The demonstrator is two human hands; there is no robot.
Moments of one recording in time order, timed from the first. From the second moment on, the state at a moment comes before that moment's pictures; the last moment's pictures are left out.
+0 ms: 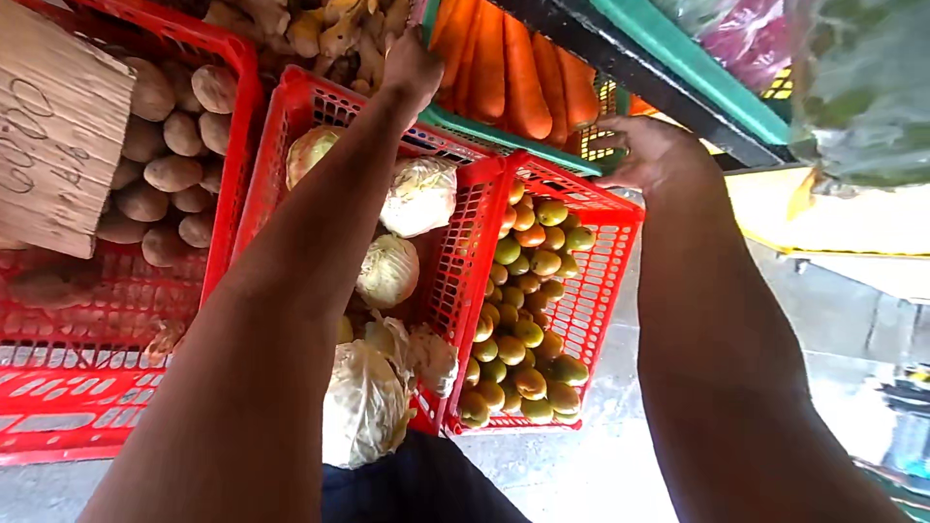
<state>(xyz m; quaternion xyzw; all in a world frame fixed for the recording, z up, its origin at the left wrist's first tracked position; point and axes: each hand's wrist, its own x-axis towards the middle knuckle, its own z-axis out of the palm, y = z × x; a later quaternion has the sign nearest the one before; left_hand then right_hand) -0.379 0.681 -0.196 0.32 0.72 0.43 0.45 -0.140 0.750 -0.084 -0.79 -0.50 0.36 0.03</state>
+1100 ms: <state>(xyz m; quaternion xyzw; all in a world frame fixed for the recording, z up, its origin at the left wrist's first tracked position) -0.373 0.683 -0.190 0.31 0.74 0.39 0.45 -0.136 0.591 -0.170 -0.67 -0.71 0.20 0.01</state>
